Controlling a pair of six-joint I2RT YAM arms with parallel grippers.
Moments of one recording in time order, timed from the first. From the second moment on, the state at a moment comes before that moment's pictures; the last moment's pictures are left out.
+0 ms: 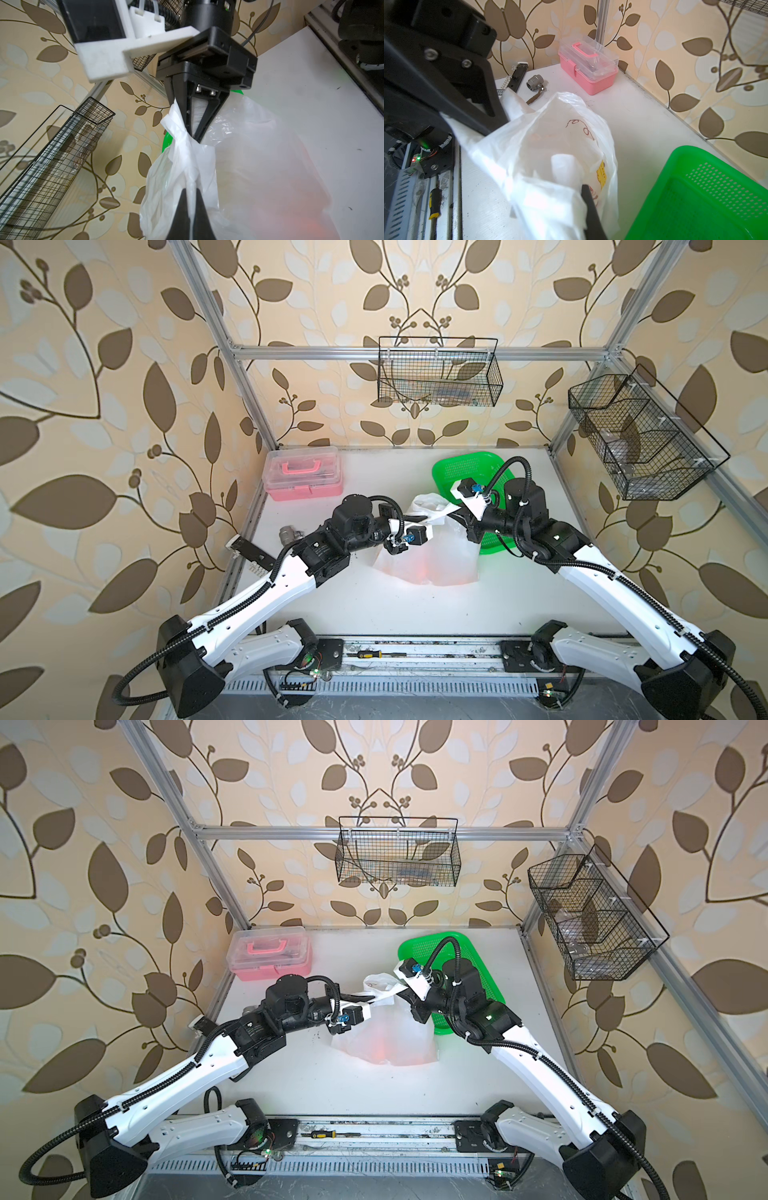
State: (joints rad) left arm -0.74 1.05 0.90 -0.09 0.33 0.90; right arm 0.52 1.09 1.01 -0.36 -0.40 -0.24
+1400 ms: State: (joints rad) left arm -0.91 1.22 0.79 0.41 -0.32 1.25; right arm 0.49 1.07 1.14 -0.58 -0.52 -0.20
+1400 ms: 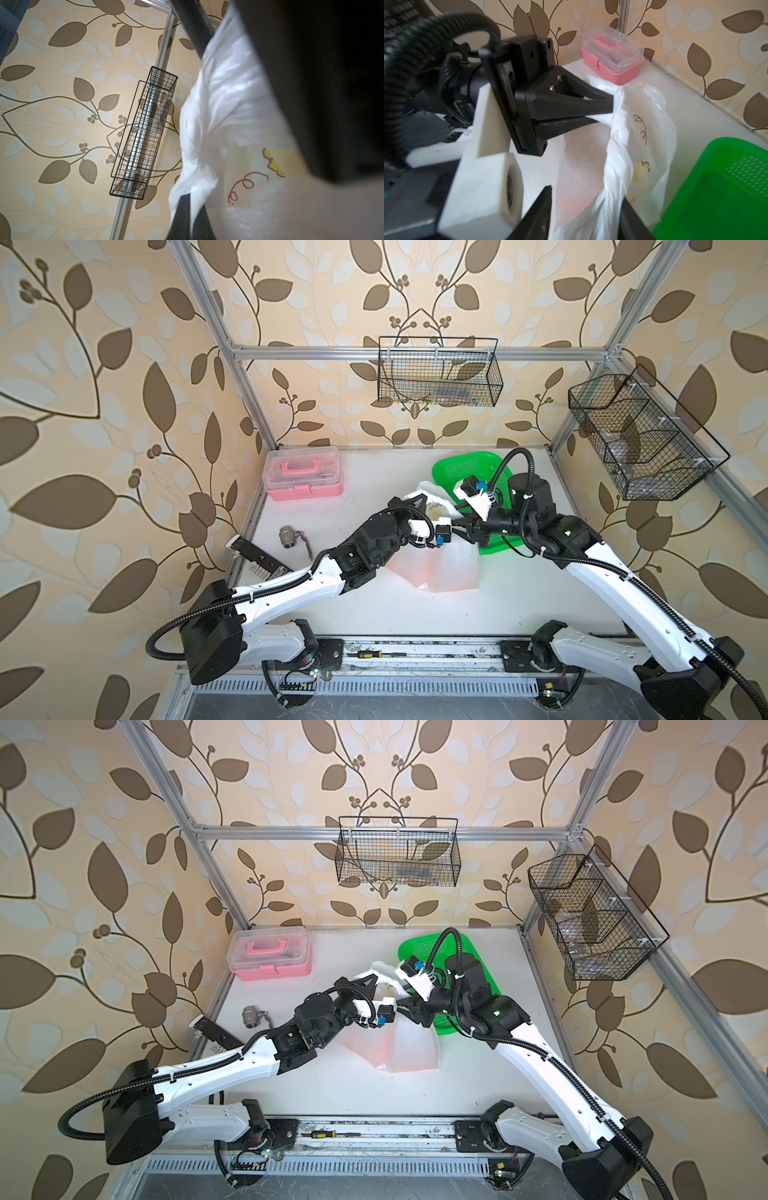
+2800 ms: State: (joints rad) left arm -0.91 1.22 0.77 0.42 -0.35 1.22; right arm 0.28 1.43 1.12 -0.21 -0.93 -0.62
